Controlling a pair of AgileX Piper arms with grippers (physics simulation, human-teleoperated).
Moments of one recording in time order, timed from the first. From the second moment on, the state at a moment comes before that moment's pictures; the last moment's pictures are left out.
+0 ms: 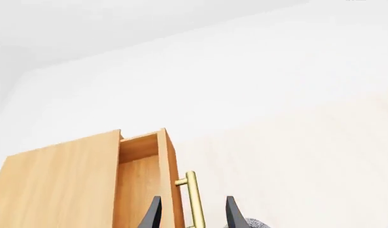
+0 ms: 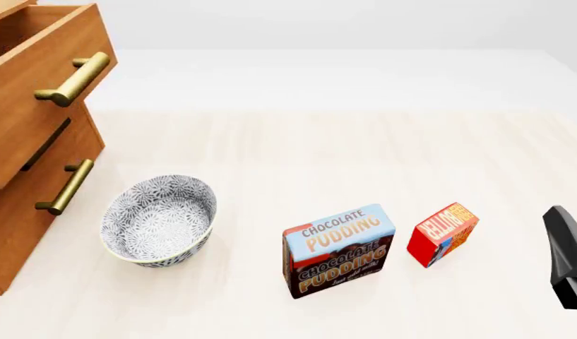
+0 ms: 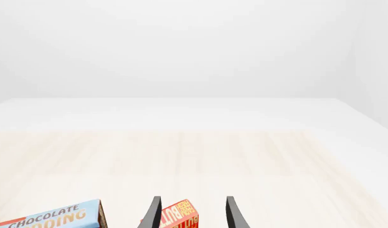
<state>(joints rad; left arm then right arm) -0.11 1.09 -1.53 0.85 0.18 0.00 0.00 0.00 0.00 0.00</state>
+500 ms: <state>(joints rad) -0.03 1.14 -1.51 0.86 0.11 0.00 0.00 0.00 0.00 0.00</state>
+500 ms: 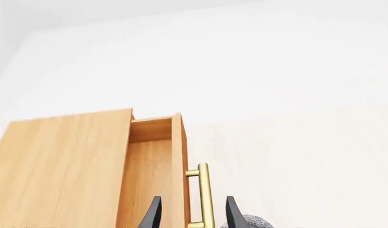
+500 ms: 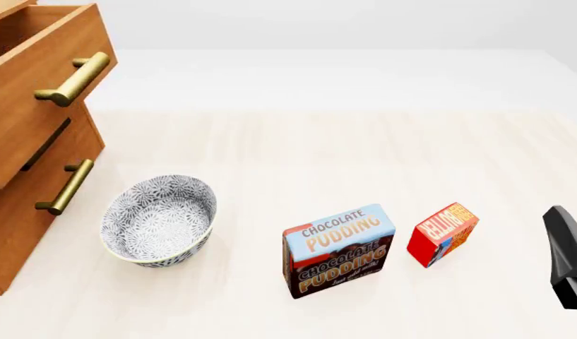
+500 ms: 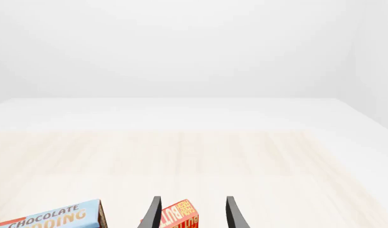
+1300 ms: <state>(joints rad) -0.01 1.22 -1.42 0.77 0.06 0.00 0.00 0.00 0.00 0.00</state>
